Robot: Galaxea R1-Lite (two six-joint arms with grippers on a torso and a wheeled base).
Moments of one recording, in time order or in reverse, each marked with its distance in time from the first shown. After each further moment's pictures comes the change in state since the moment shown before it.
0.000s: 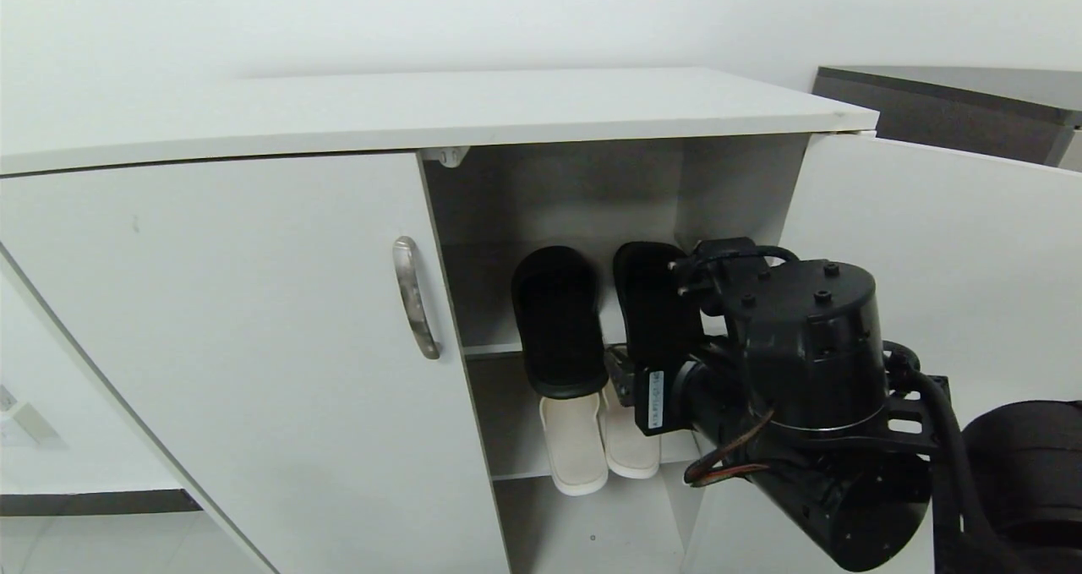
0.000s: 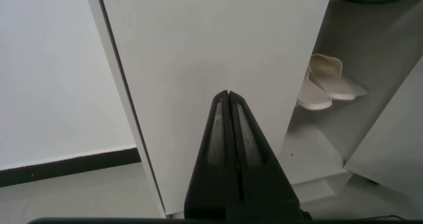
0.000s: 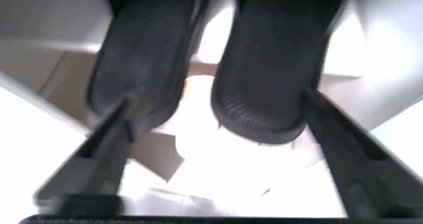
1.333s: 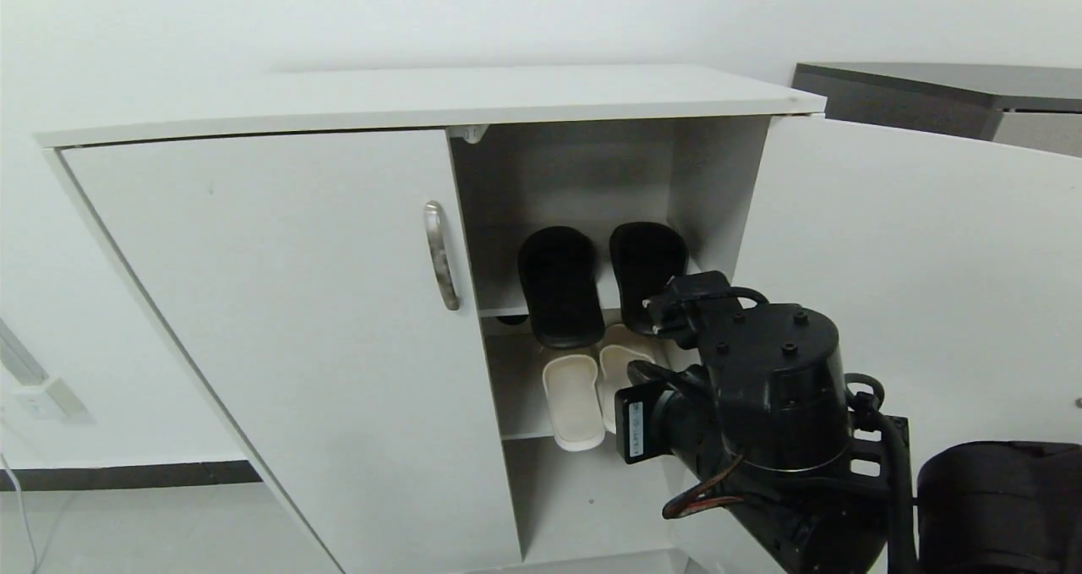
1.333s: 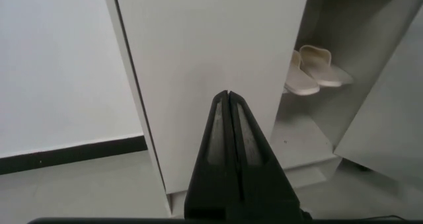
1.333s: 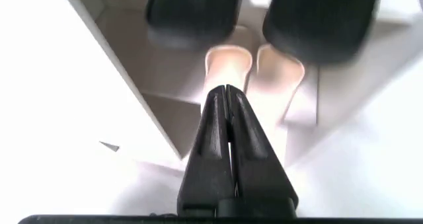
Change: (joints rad) left arm 0.000 0.000 0.000 0.000 0.000 0.000; right arm 0.012 0.056 0.067 -0.142 0.039 -0.031
